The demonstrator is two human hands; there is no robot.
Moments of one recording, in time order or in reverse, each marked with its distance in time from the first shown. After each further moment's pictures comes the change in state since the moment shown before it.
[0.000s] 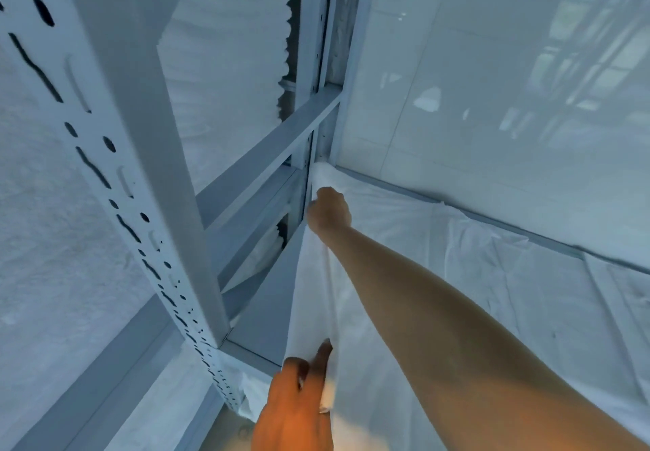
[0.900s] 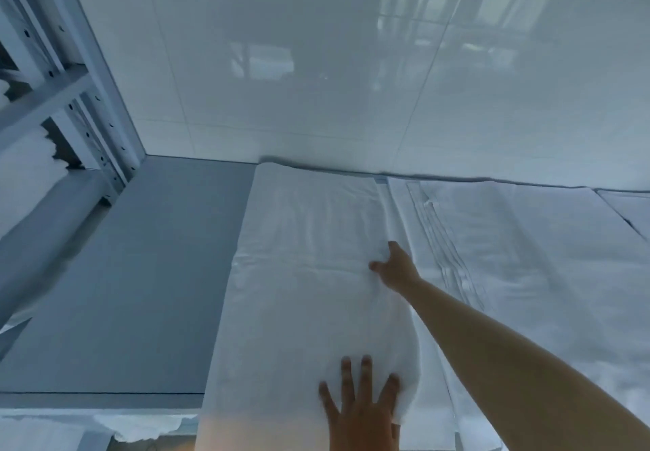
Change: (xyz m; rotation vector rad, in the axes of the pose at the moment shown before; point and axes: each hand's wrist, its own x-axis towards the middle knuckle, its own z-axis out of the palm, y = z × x) left_hand -0.083 0.268 0.262 0.249 -0.300 0.376; right_hand -0.164 0.474 -0.252 0.132 0.031 0.549
